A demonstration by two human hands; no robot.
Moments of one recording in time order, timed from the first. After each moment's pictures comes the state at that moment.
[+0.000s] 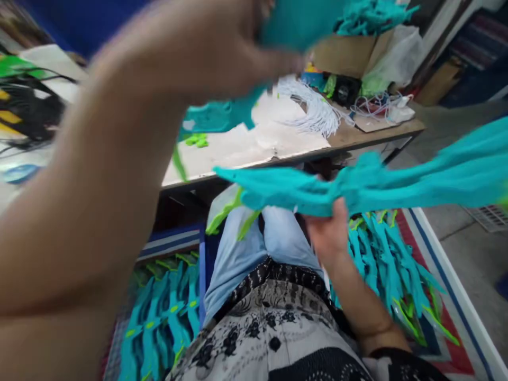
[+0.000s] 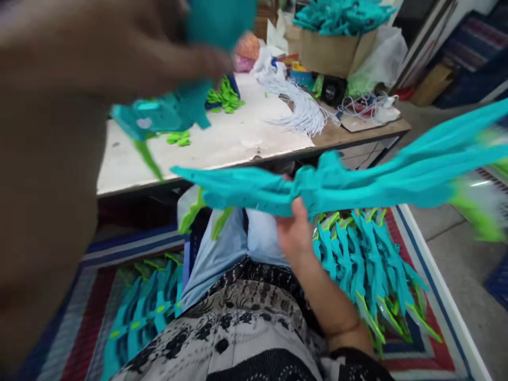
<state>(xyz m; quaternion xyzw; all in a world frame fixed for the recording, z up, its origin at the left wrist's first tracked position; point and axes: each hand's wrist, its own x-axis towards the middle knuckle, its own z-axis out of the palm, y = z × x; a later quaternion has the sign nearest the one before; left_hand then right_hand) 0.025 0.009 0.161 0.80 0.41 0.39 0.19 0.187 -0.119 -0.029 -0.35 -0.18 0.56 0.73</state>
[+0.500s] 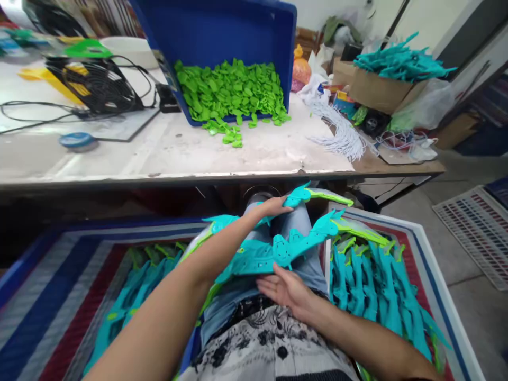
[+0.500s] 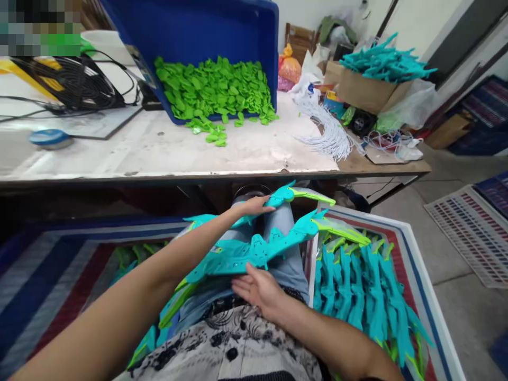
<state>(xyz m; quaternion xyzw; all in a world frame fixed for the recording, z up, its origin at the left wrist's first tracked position) 0.005 0.031 -0.140 0.72 0.55 0.17 0.39 0.120 -0.191 -0.137 -0.42 -0.15 0.85 0.28</state>
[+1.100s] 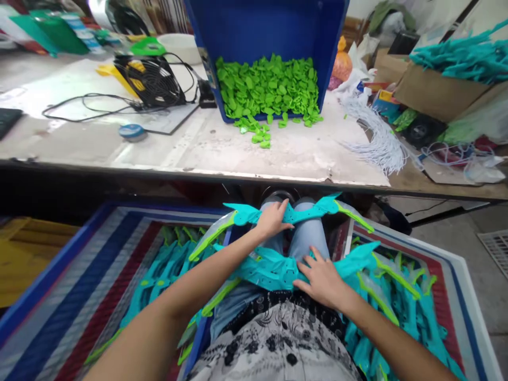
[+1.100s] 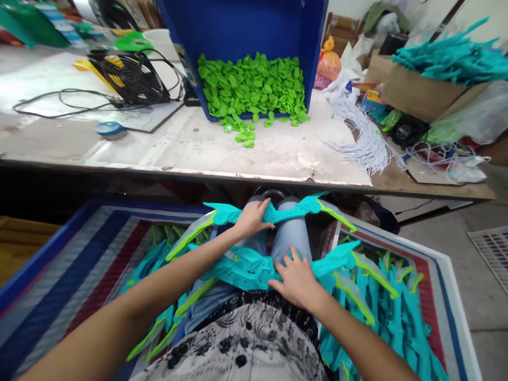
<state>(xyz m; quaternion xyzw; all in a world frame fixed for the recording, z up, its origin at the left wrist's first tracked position) -0.050 -0.016 -0.167 0.73 0.63 0.16 0.20 0.160 -0.114 -0.114 -0.40 -0.88 0.20 -0.14</state>
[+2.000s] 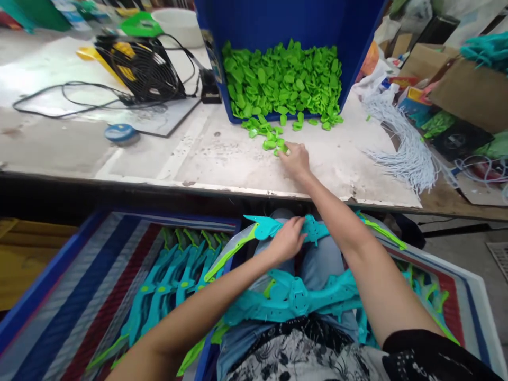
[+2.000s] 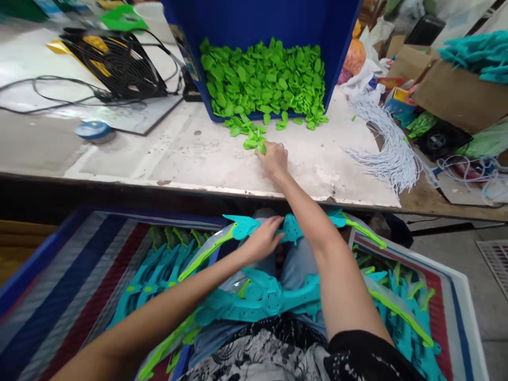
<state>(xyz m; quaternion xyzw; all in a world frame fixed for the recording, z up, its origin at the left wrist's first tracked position) -0.062 -0.004 -0.167 0.69 0.59 0.28 0.32 -0.048 0.202 -0.089 -0.49 -0.82 0.14 0.24</state>
